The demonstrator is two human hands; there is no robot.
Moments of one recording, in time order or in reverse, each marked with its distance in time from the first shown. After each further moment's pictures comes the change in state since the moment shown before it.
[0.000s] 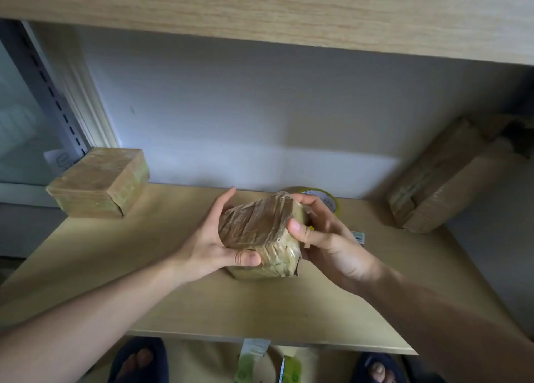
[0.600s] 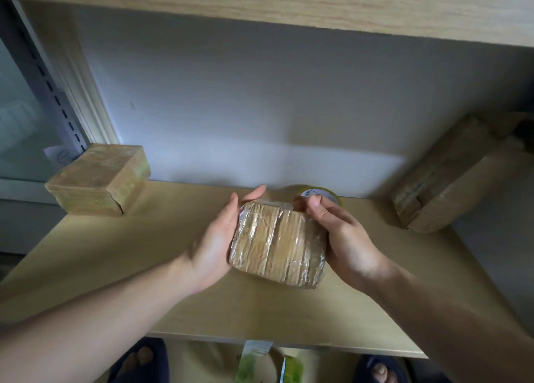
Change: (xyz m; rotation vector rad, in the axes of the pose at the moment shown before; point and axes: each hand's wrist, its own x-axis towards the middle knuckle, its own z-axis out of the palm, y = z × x) left_hand 0.014 0.019 0.034 -0.671 0.016 -0.171; right_hand 0.005 -0.002 -0.003 -0.011 0.153 -0.025
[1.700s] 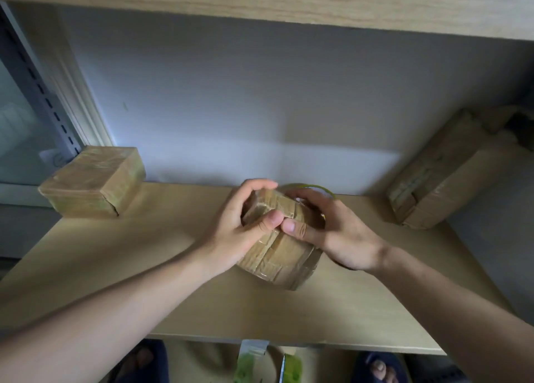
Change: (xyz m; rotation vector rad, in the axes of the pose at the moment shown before) left_hand 0.000 0.009 0.016 0.587 -0.003 0.412; right_hand 0.001 -0.021 -0.012 -0.842 -0.120 -0.187
